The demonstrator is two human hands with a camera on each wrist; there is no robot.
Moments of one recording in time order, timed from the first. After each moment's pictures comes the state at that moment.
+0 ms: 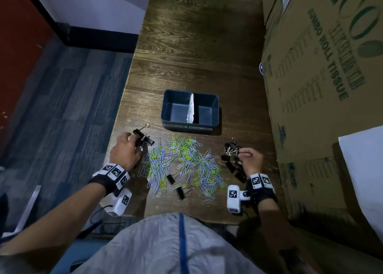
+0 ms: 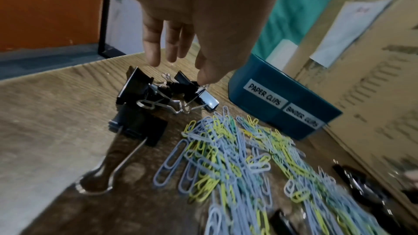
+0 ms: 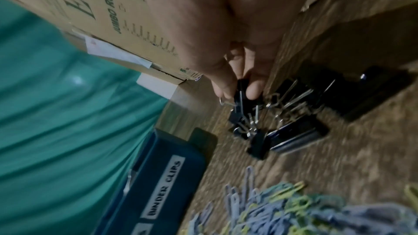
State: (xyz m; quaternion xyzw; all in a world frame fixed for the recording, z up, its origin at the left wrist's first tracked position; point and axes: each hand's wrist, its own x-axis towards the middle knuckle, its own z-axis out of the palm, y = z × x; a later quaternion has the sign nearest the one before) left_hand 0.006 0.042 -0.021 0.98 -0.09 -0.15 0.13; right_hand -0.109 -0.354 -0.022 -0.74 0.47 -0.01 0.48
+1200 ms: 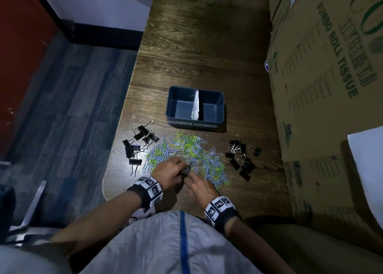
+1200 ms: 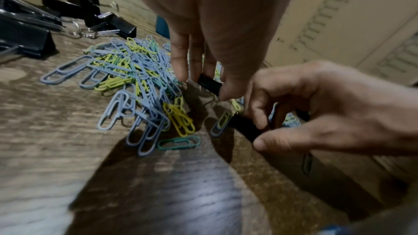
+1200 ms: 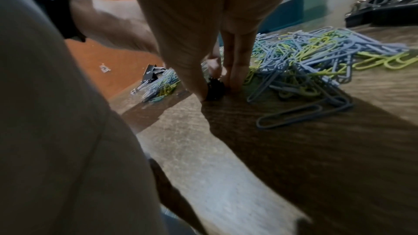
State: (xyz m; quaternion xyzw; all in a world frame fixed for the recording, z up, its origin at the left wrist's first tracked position) left_hand -0.069 -0.042 -0.035 0.90 -0.36 -0.23 0.13; right_hand -0.162 -0.202 -0.045 -0.95 -0.13 0.20 0.21
